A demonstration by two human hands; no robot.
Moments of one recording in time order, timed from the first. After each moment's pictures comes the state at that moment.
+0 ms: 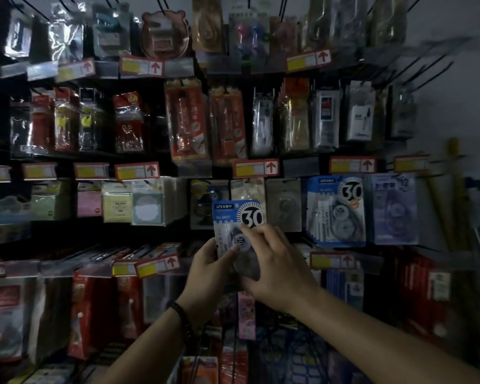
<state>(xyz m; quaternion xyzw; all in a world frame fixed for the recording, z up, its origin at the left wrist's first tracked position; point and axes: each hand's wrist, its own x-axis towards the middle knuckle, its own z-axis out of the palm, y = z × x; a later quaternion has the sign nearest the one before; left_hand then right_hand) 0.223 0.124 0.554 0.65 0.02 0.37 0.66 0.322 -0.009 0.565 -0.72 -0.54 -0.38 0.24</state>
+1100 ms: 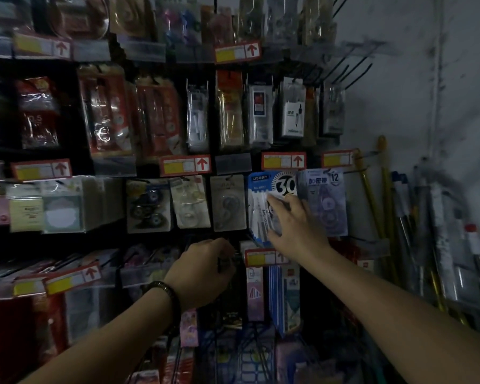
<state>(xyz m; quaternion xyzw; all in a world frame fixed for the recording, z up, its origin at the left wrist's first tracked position) 0.301 0.068 0.572 0.95 0.02 0.31 0.09 0.462 -0.120 0.602 -0.83 -0.33 -0.41 0.18</state>
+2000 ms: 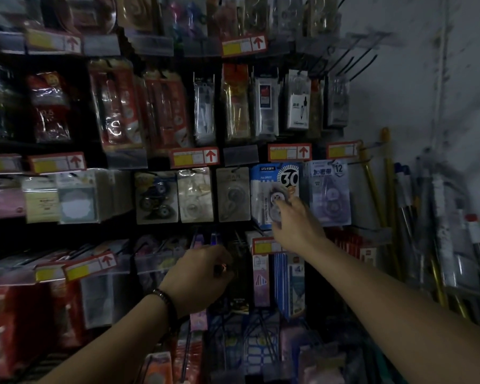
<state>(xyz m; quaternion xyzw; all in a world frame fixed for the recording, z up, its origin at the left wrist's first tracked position) 0.268 0.077 0.550 0.95 0.02 0.31 0.09 0.455 -0.104 0.596 -0.87 -0.29 -0.32 0.22</state>
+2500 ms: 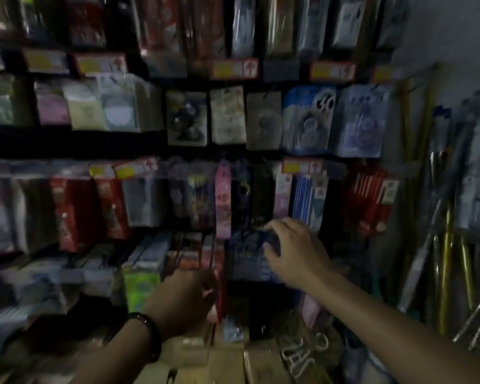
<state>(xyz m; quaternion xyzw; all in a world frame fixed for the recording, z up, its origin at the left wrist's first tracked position) 0.141 0.096 0.372 0.97 0.11 0.17 0.12 0.303 -0.109 0.428 -0.85 -0.41 -0.24 0.22</state>
